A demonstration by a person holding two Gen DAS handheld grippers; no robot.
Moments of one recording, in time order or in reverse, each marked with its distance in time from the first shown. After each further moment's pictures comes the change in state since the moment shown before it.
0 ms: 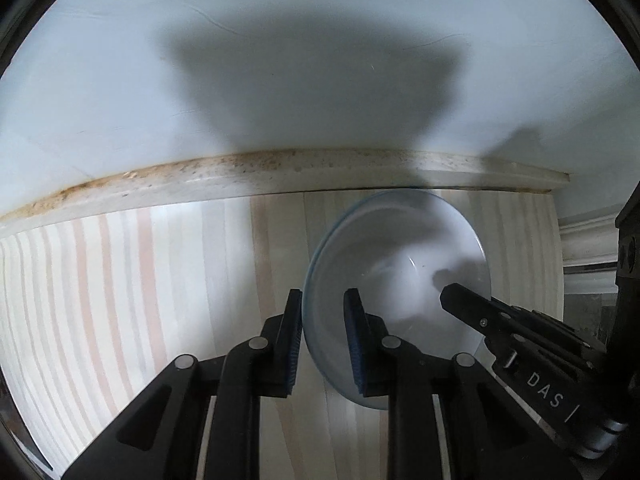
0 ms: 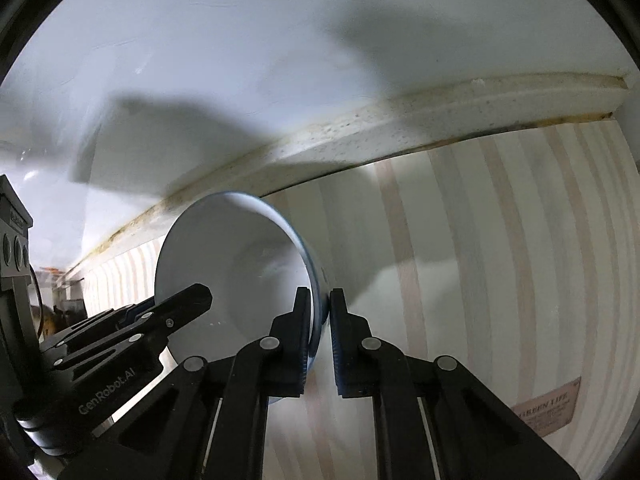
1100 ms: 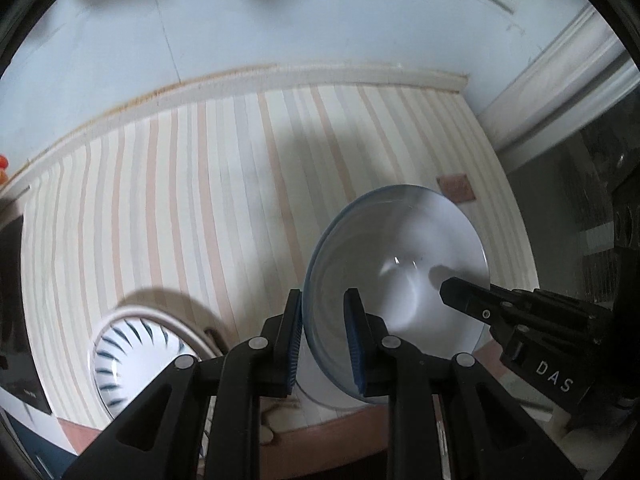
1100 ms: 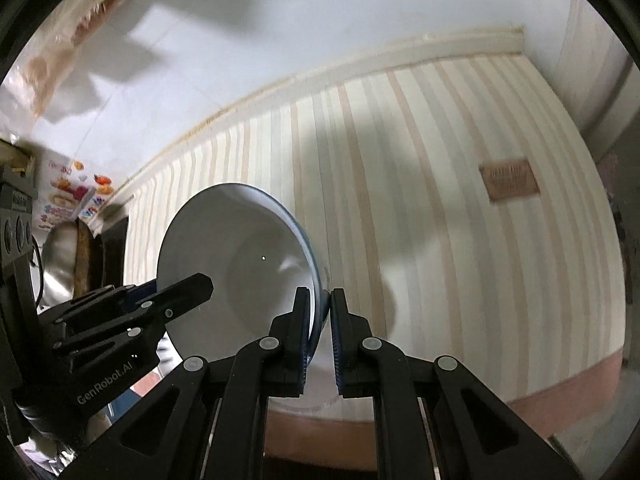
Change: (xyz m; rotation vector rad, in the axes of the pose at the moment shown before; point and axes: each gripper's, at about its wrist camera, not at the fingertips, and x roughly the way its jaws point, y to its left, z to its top) left arm -0.120 0.000 -0.196 0.144 -0.055 -0.018; right arm -0.146 0.037 -0.248 -0.061 -0.063 0.024
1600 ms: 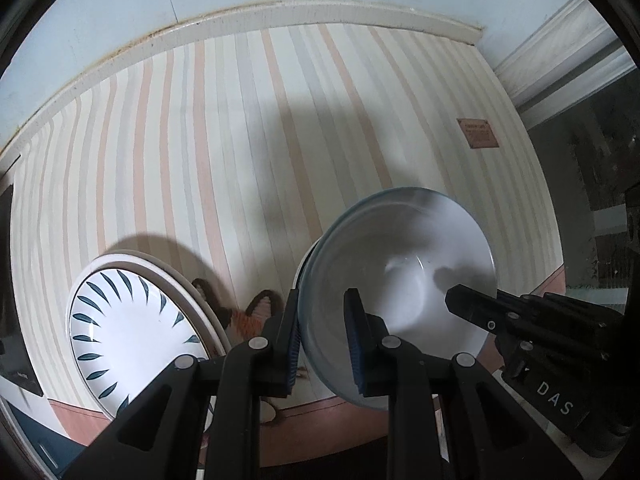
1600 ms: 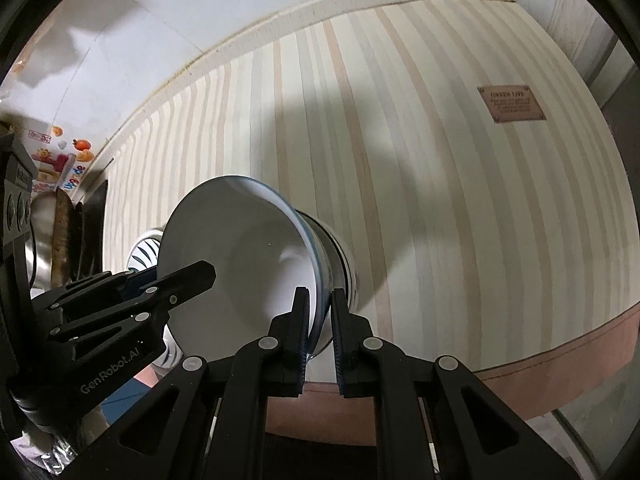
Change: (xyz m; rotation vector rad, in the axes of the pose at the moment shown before) left arm 0.035 0.008 -0.038 -0.022 0.088 -0.001; right arm 0.043 -0.011 -0.048 0.011 0.109 -0.038
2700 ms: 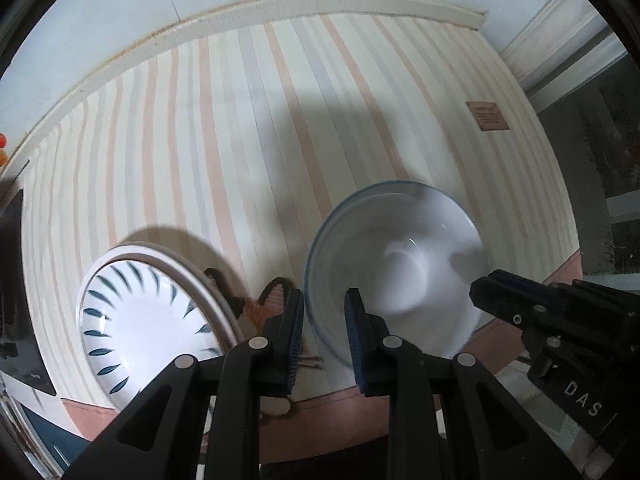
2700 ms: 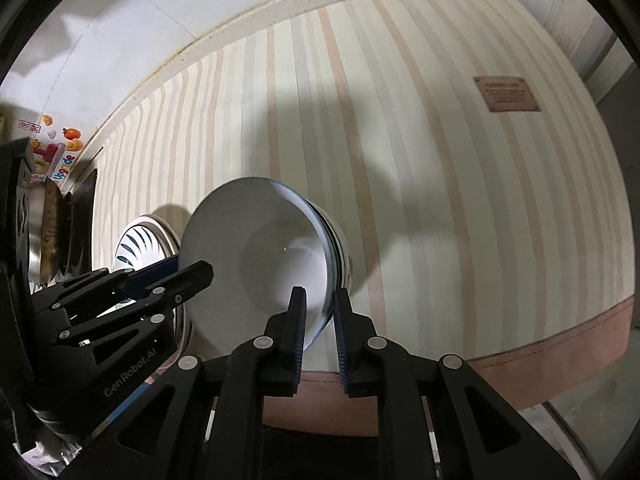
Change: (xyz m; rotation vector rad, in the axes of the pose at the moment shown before) left arm -0.005 0.002 -0.008 0.037 0.000 0.051; right arm -0.003 0.006 0.005 -0.024 0.030 -0.045
